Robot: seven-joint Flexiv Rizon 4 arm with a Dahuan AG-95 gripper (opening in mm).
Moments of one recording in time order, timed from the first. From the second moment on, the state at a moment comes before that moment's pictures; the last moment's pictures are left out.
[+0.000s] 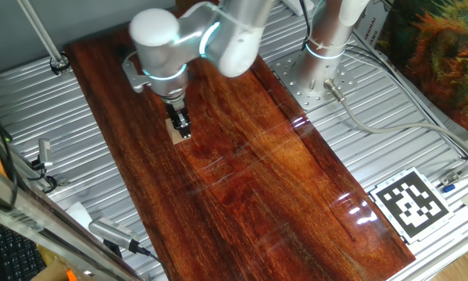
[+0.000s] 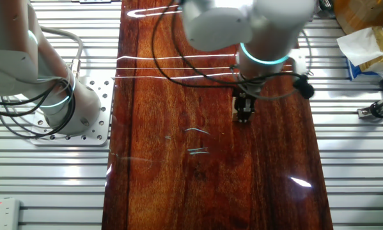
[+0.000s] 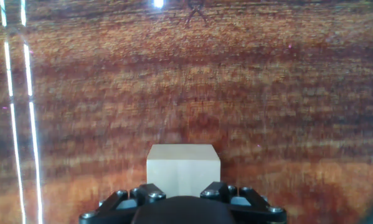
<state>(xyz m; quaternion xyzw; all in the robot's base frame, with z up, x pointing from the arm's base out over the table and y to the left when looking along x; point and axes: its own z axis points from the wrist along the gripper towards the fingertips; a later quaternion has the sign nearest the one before) 0.500 -0.002 0.028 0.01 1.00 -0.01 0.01</state>
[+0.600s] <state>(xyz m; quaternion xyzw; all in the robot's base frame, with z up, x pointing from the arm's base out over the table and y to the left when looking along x) 0.494 0.001 0.027 0.02 1.00 0.00 -0.02</state>
